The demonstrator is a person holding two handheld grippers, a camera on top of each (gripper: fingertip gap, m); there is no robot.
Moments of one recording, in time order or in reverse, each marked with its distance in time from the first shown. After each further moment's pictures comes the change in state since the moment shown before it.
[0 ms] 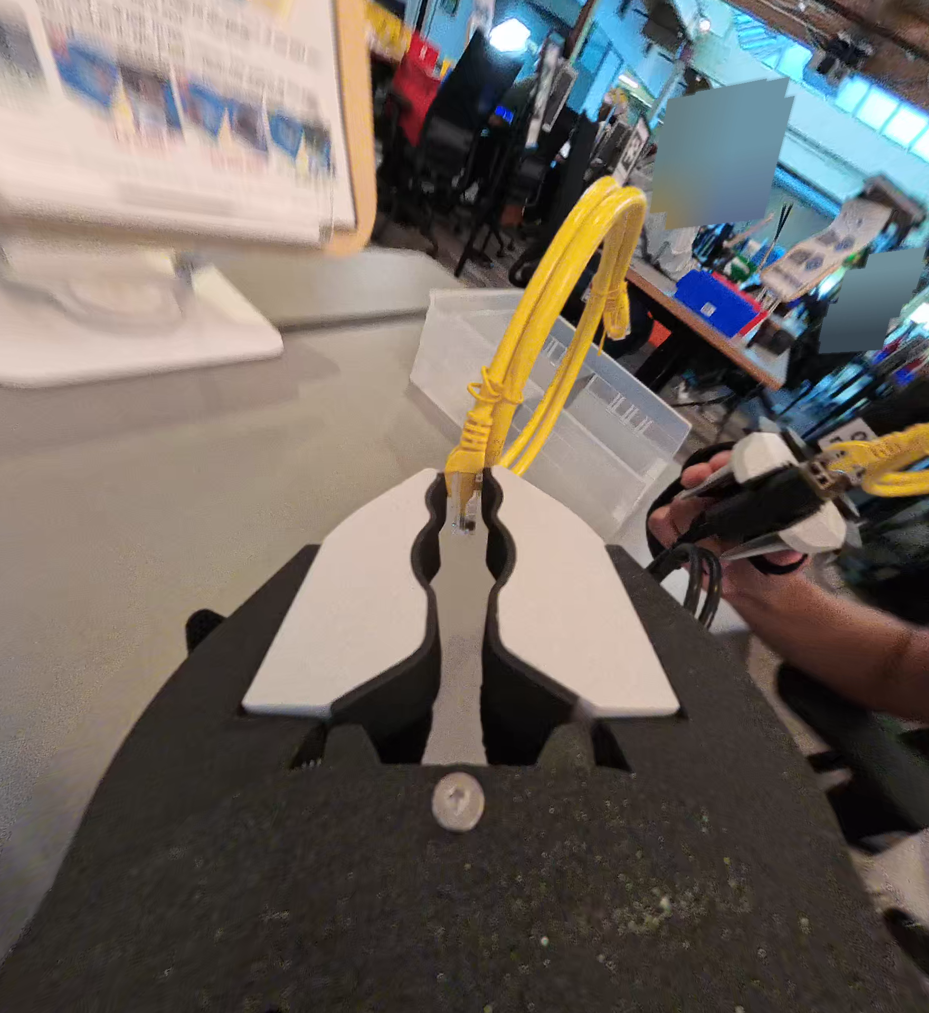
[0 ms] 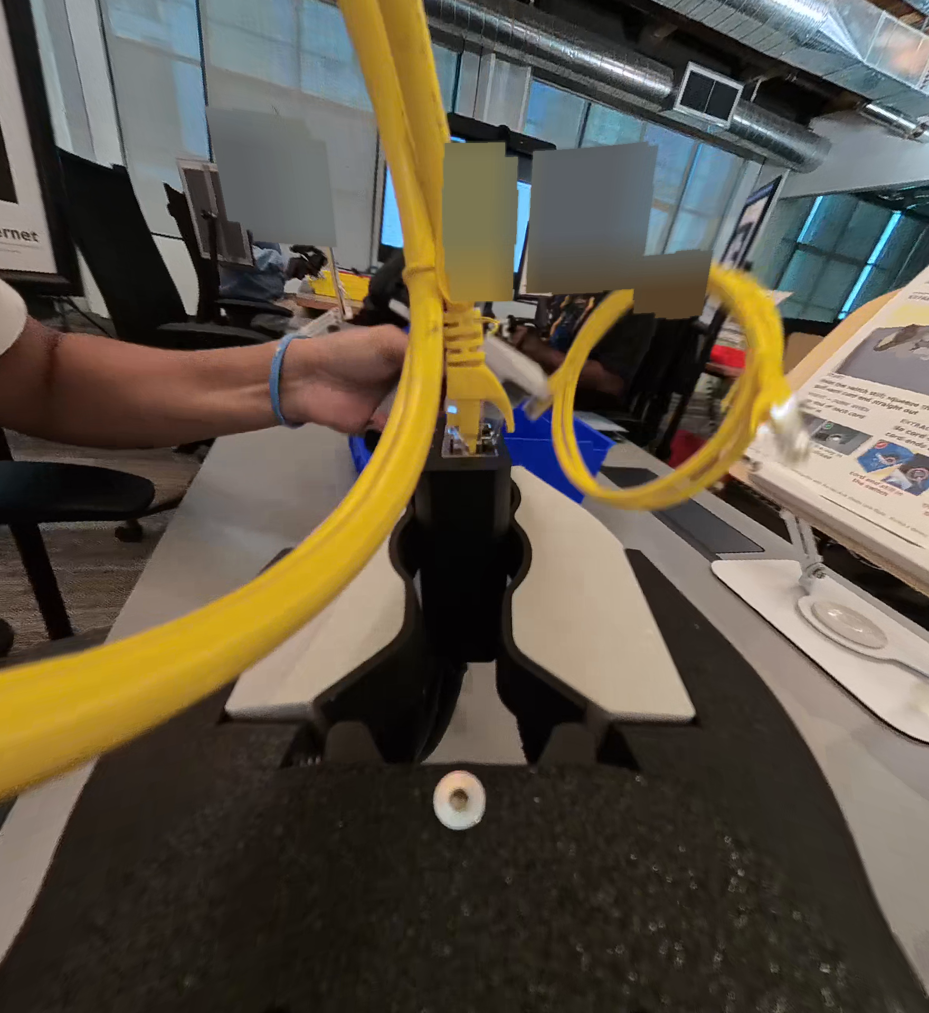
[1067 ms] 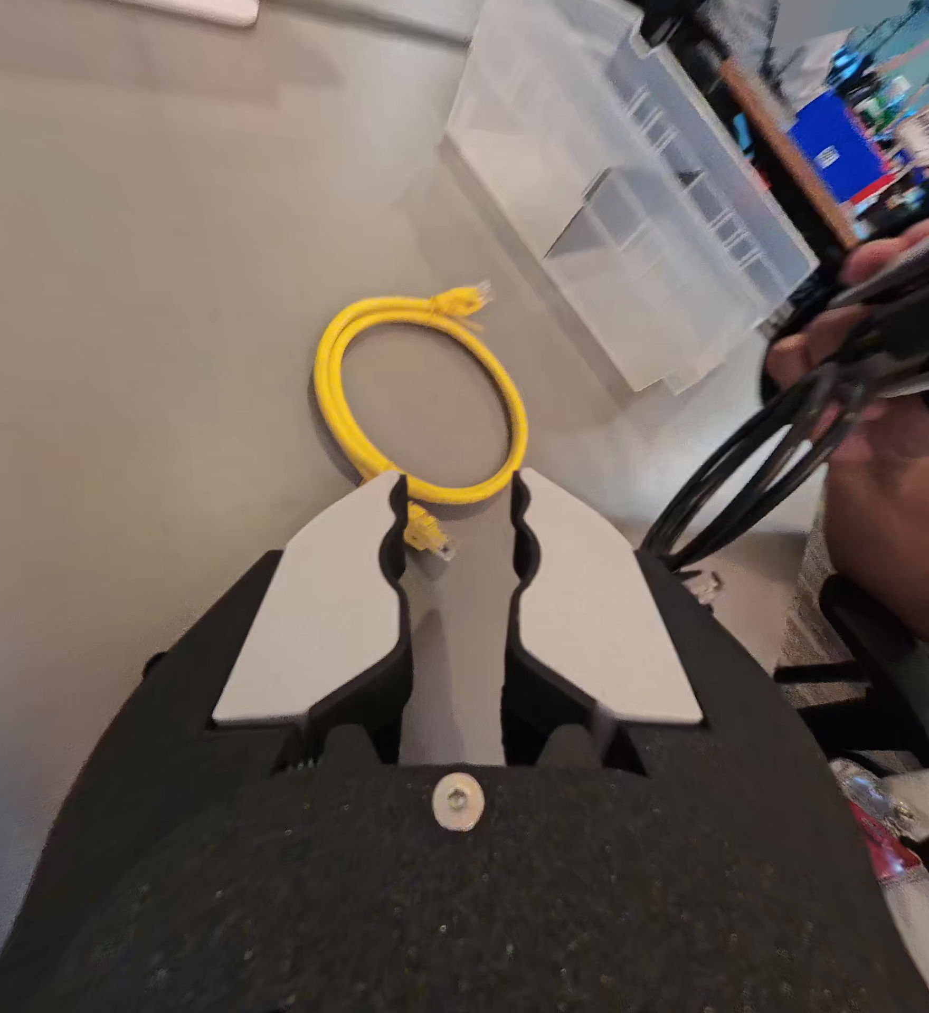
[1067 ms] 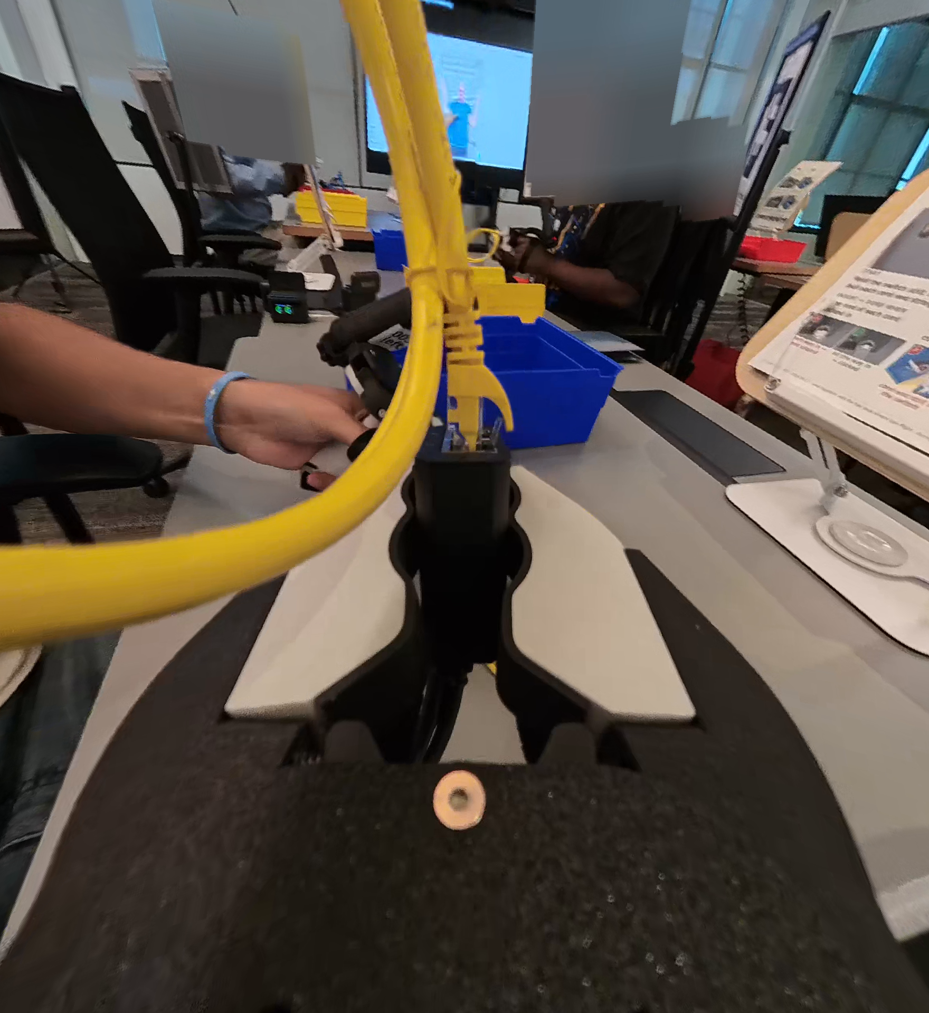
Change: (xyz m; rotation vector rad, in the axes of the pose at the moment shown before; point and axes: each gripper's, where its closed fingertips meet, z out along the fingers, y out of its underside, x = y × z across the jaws) left arm -0.010 0.118 0.018 -0.267 -0.085 -0.103; right arm 0.009 0.013 -0.004 -0.157 -0.008 0.083
